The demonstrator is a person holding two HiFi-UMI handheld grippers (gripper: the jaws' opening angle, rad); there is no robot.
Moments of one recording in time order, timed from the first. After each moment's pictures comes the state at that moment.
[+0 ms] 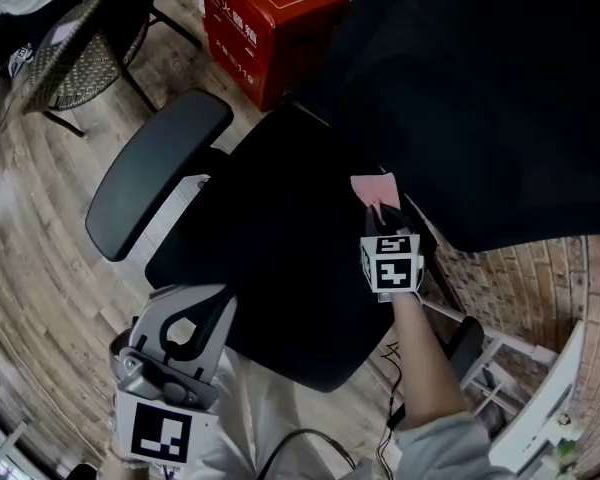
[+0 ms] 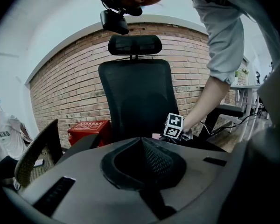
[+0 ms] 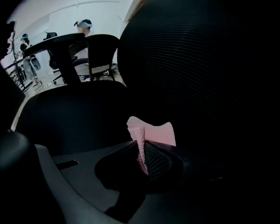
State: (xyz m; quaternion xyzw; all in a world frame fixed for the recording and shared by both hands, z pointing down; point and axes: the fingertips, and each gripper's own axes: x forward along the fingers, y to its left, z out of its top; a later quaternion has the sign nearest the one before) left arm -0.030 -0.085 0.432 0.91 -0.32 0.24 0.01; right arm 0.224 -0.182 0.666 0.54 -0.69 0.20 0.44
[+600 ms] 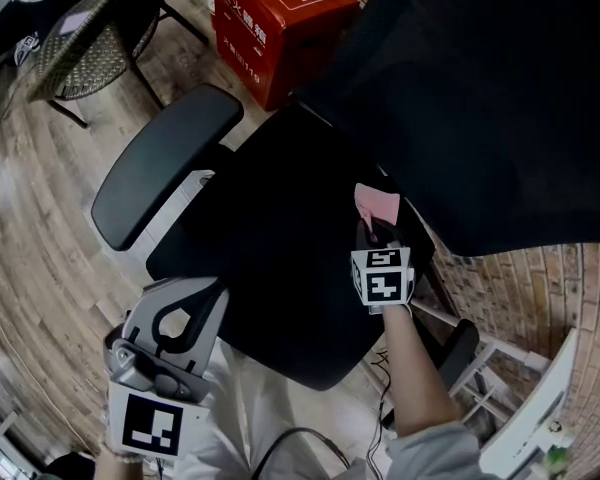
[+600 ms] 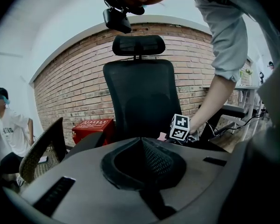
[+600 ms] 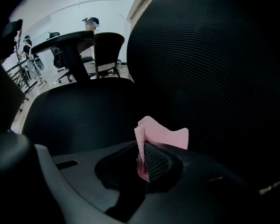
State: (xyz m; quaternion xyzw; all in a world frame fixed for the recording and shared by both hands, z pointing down) left arm -0.044 -0.085 0.430 0.91 -0.34 0.25 0.01; right arm 0.203 -0.158 0.669 0.52 -0.70 0.21 0.44
